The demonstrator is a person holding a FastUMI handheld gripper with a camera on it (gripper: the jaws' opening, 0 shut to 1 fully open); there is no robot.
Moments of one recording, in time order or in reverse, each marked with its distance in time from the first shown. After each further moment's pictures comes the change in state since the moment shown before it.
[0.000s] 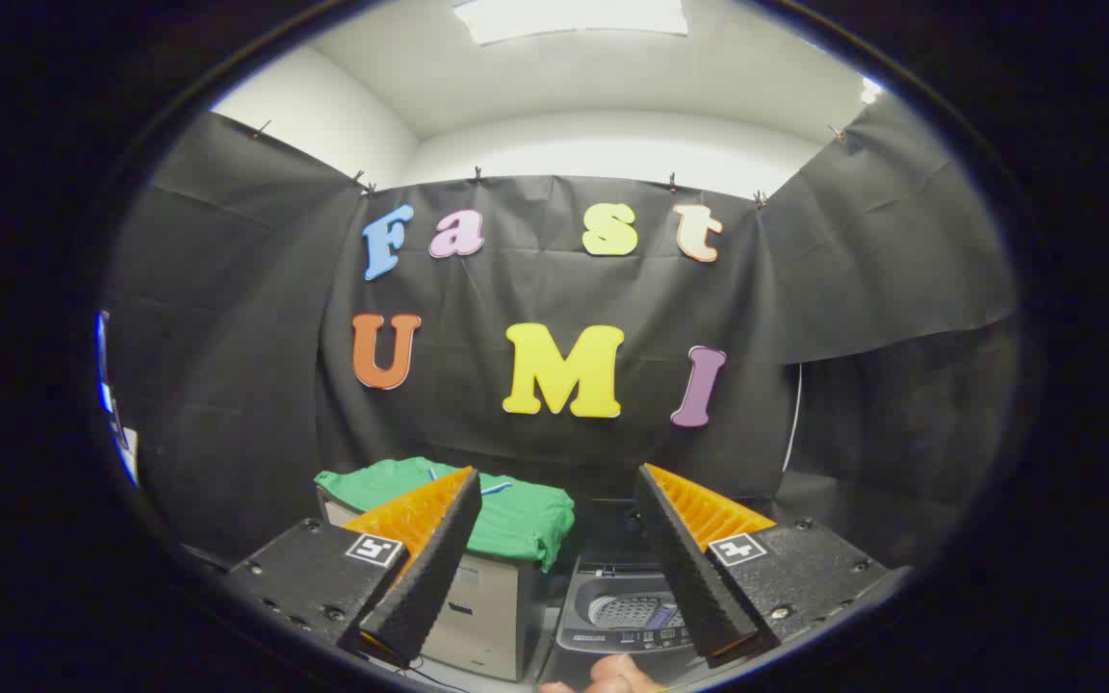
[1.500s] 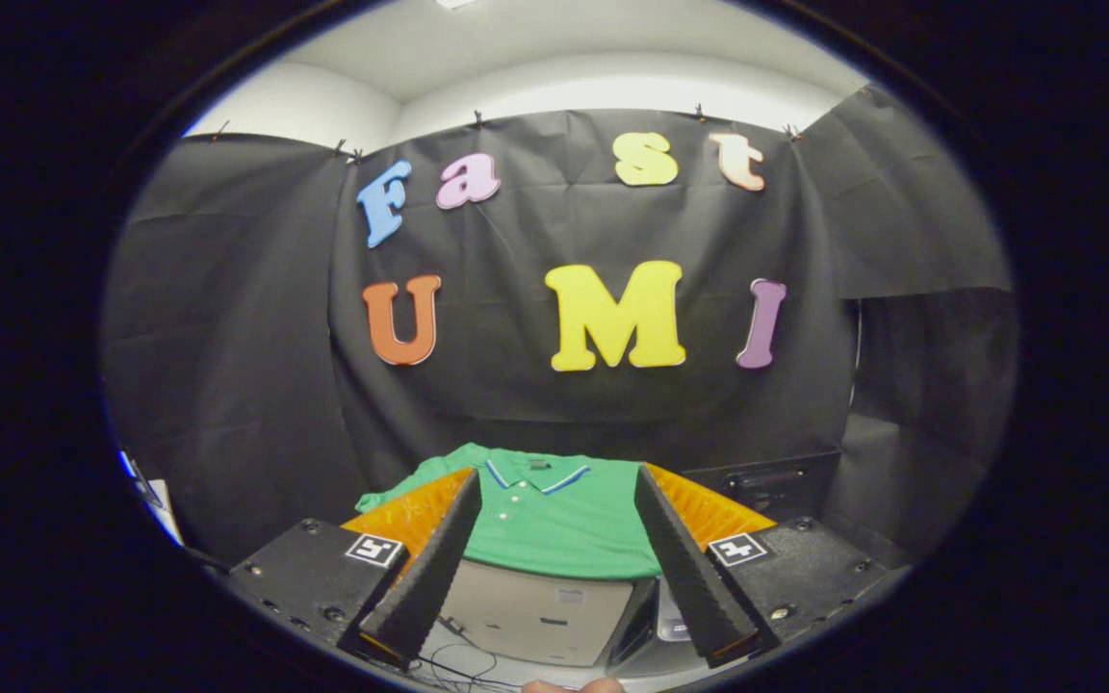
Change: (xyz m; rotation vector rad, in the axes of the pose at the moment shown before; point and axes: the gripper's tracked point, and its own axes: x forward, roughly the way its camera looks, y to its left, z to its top) arm 0.122 0.134 -0.001 0.108 0.261 0.097
